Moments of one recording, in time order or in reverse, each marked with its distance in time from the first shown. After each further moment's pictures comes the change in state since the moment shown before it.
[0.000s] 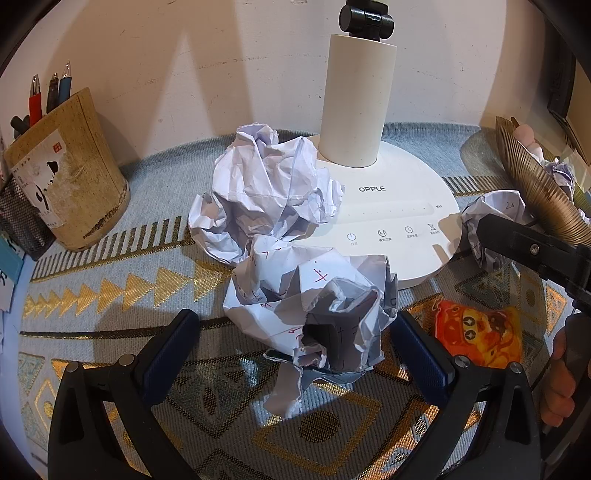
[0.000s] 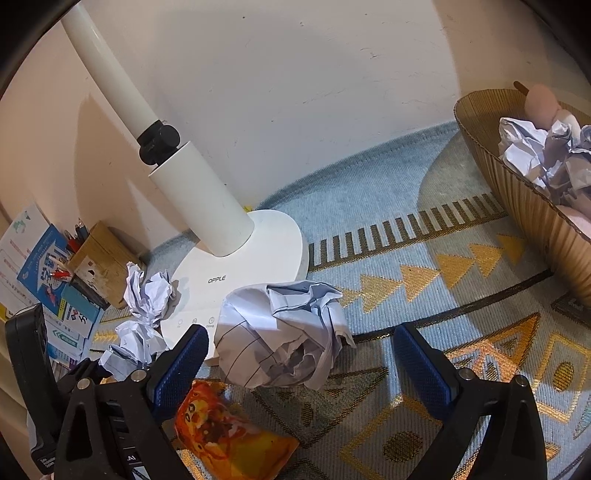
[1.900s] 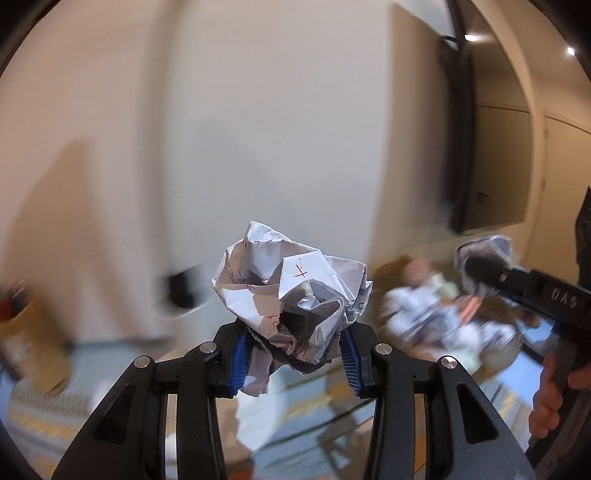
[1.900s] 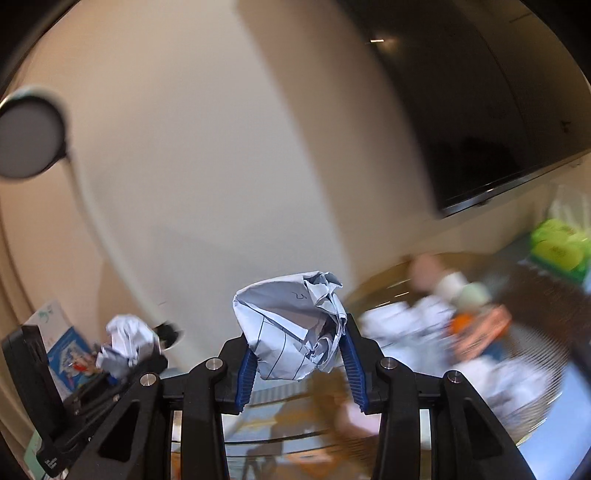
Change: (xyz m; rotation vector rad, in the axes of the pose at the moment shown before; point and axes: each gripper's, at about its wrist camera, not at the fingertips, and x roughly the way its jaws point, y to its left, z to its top) left arm -0.098 -0.120 0.088 0.109 -0.518 -0.220; right arm -0.167 -0.089 0.069 0.028 -0.414 -0.040
